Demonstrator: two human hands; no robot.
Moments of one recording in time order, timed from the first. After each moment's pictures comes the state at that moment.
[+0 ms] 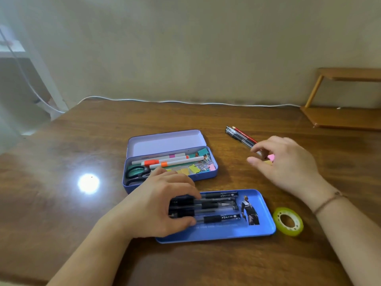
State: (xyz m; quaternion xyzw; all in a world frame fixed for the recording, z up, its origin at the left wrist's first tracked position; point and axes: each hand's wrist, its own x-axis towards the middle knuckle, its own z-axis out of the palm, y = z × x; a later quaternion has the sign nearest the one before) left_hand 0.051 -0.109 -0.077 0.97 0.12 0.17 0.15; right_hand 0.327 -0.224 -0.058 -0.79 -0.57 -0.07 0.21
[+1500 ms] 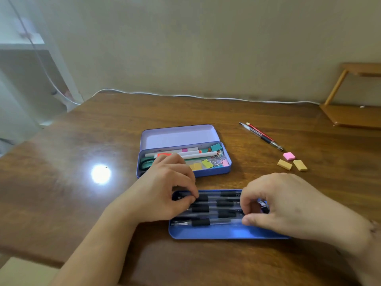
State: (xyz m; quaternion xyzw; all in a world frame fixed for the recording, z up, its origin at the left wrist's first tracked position) left_hand 0.042 -0.097 -0.076 0.96 0.13 0.20 0.17; right_hand 0.257 -0.251 -0.037 -0.67 -0.73 0.10 0.04
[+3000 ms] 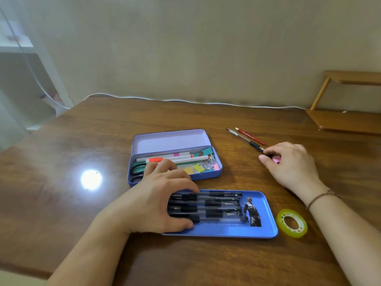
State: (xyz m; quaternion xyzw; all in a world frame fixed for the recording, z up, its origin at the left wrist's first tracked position) left_hand 0.040 -0.104 -0.076 0.97 0.16 0.12 0.11; right_hand 0.346 -0.207 -0.083 -0.87 -0.44 -0.07 0.20
